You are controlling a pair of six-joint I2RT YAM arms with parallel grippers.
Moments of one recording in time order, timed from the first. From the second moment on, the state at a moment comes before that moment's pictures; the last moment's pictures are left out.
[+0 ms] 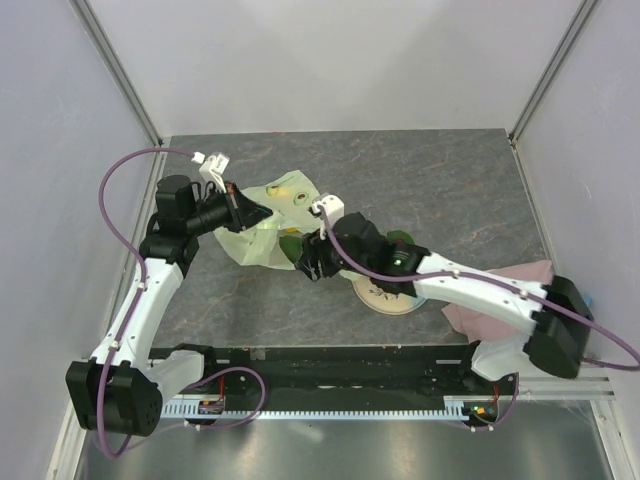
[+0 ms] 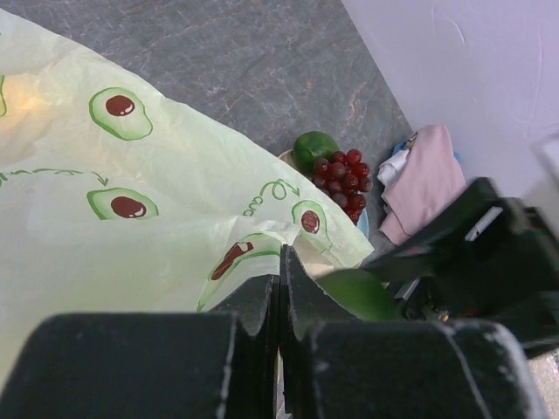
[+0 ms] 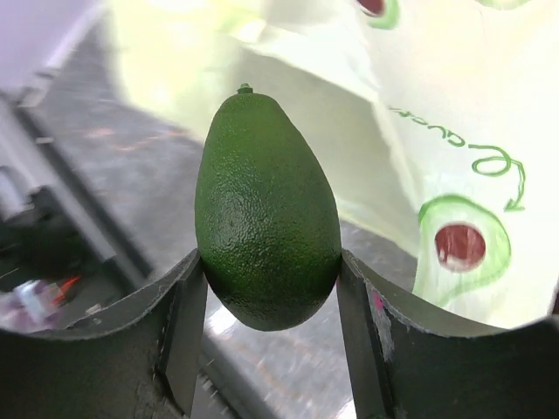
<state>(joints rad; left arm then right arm) -0.10 1.07 0.91 -0.19 0.74 -0.38 1.00 1.37 1.07 -0.16 0.05 0.38</state>
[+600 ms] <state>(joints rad) -0.10 1.09 0.91 -0.19 0.76 -0.38 0.97 1.82 1.27 -0.03 0.34 0.42</state>
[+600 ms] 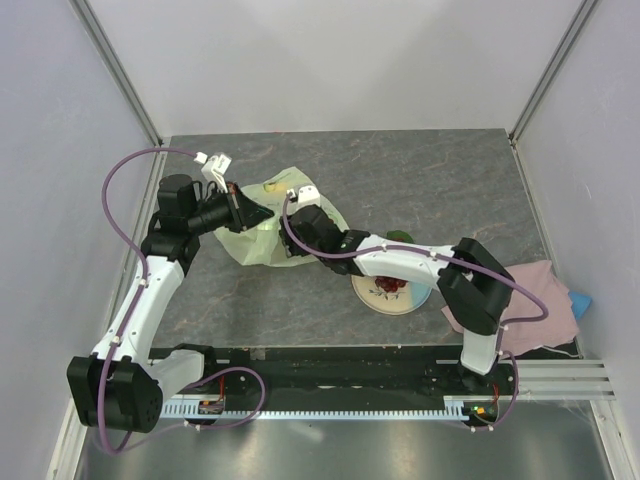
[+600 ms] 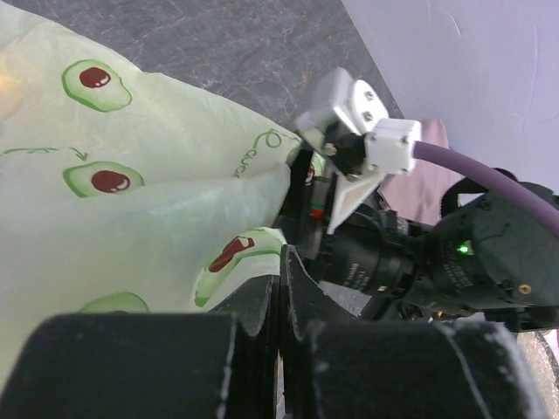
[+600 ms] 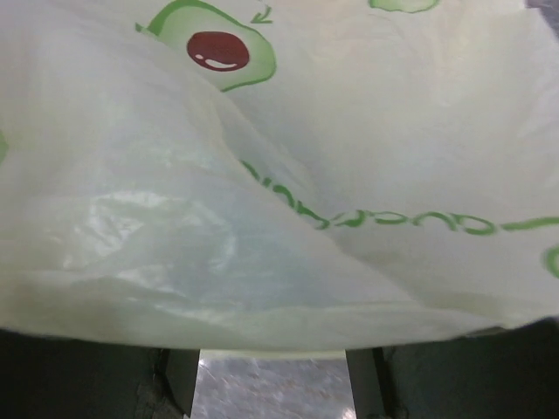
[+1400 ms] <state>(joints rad) -0.09 1.09 0.91 -0.19 0.77 -0.38 0.99 2.08 1.44 0.07 0.28 0.53</state>
